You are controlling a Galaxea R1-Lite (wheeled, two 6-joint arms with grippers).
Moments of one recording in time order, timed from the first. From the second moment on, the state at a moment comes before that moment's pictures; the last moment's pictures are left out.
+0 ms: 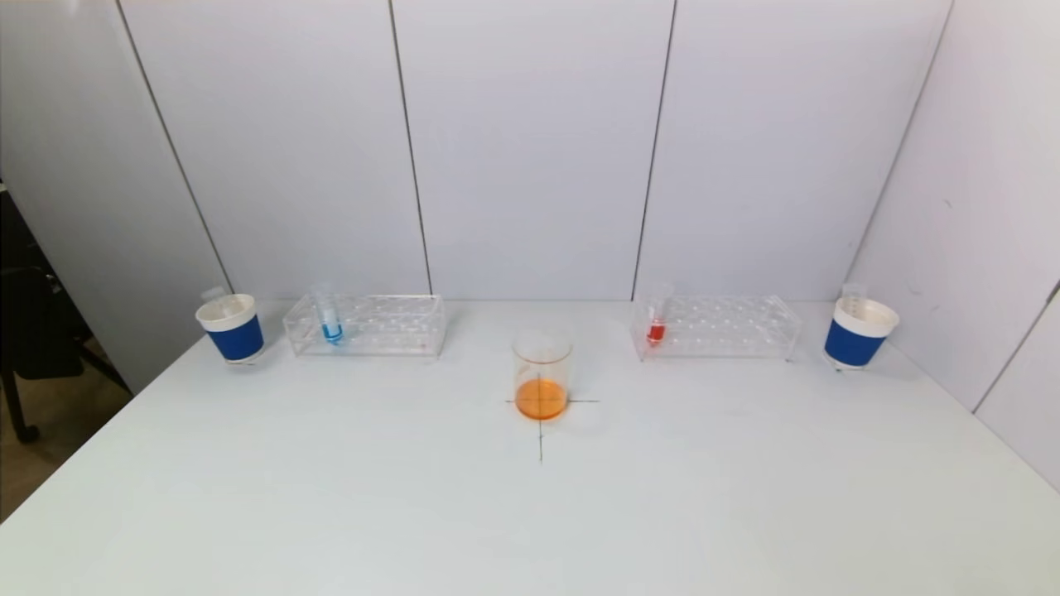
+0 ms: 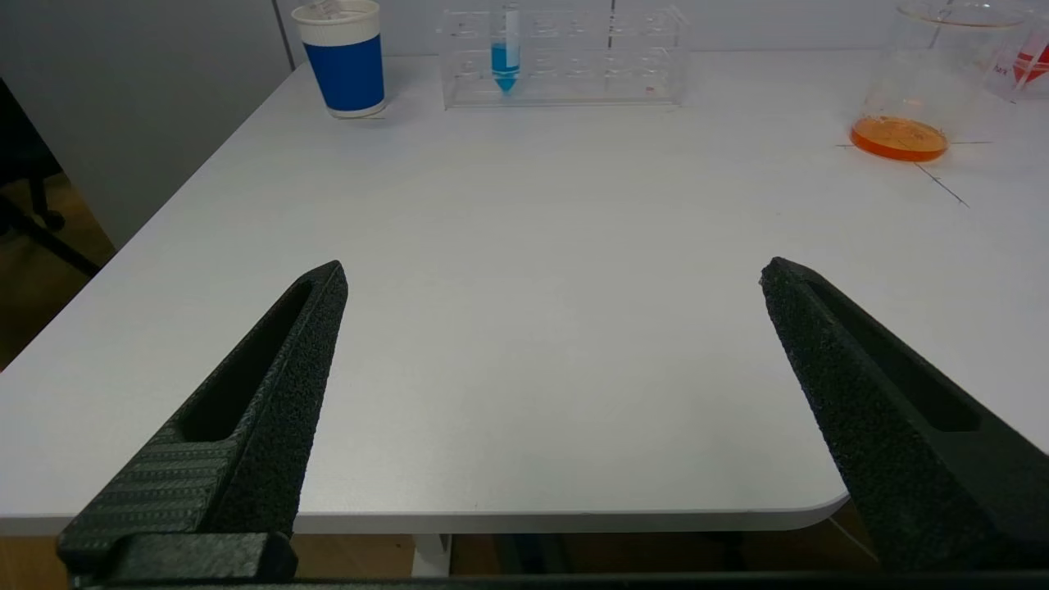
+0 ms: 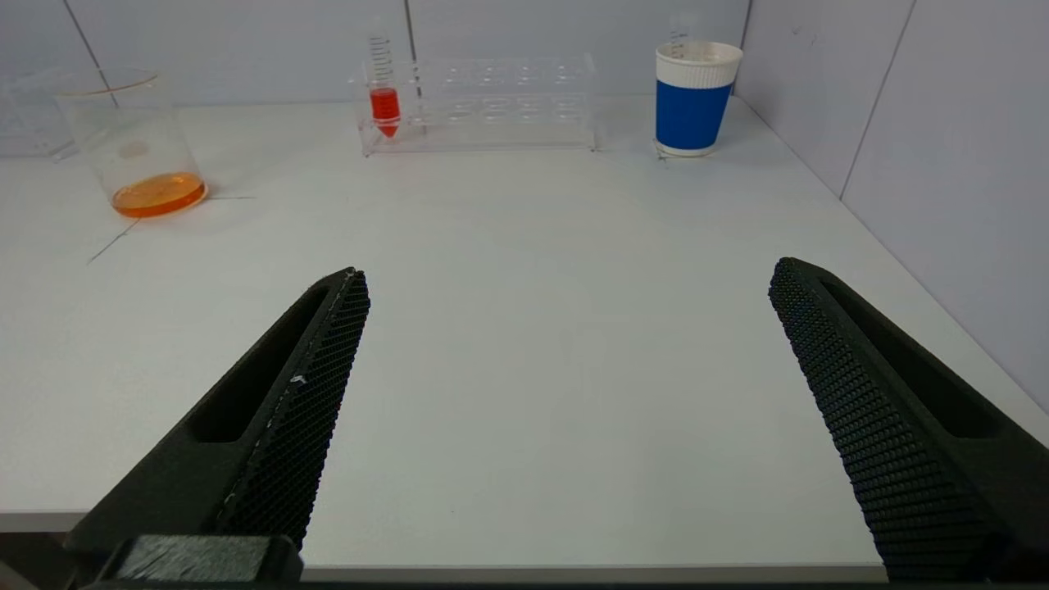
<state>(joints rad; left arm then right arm) -0.01 0.00 0.00 0.00 0.00 -0.01 0.01 0.00 0.00 -0.01 -0.02 0.04</state>
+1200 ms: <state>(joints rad) -0.01 0.00 0.00 0.00 0.00 -0.01 0.01 0.00 0.00 -0.01 -0.02 0.04</state>
